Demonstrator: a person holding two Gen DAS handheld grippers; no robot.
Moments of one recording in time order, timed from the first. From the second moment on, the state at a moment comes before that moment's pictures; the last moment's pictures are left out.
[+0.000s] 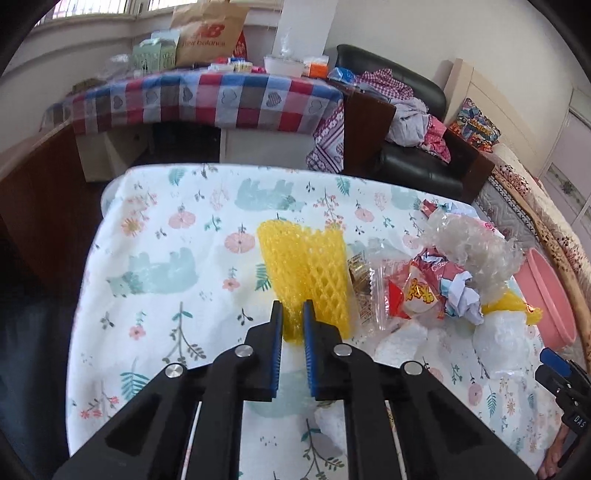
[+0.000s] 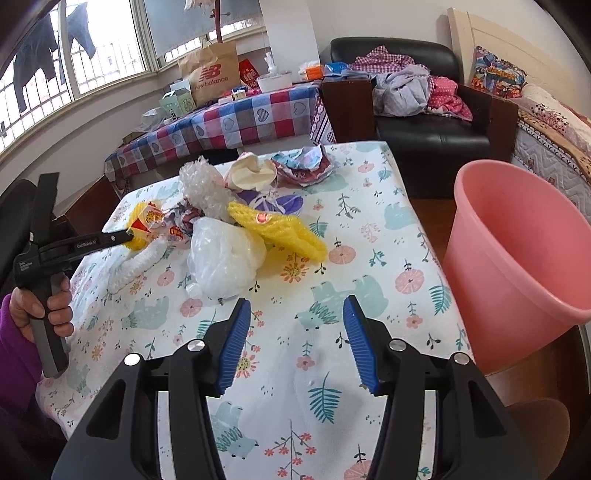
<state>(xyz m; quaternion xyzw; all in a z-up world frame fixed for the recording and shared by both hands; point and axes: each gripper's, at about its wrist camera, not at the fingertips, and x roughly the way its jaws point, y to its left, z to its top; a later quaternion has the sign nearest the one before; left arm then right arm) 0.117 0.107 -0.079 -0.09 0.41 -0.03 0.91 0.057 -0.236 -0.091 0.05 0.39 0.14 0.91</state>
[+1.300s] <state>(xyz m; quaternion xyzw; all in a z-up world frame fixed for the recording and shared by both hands) 0.082 0.003 -0.014 -0.08 0.33 -0.12 0.93 0.064 -0.234 -0.109 0.08 0.43 0.15 0.89</state>
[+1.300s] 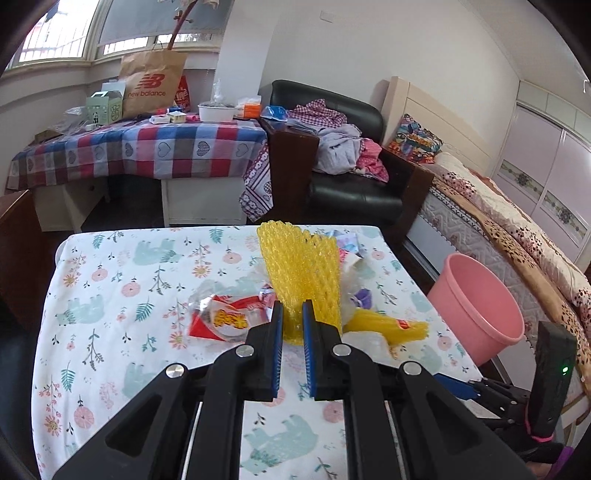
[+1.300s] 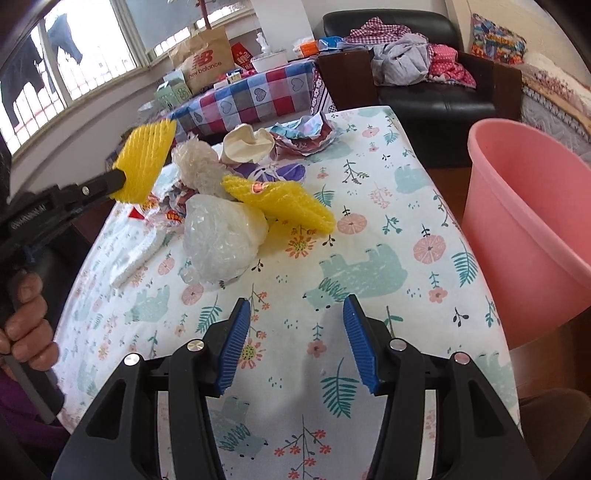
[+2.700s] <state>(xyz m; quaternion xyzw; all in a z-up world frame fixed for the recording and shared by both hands) 0.054 0.037 -0.018 -0.09 0.35 -0.04 0.93 0.088 -0.249 -0.058 0.05 0.36 0.22 0.91</state>
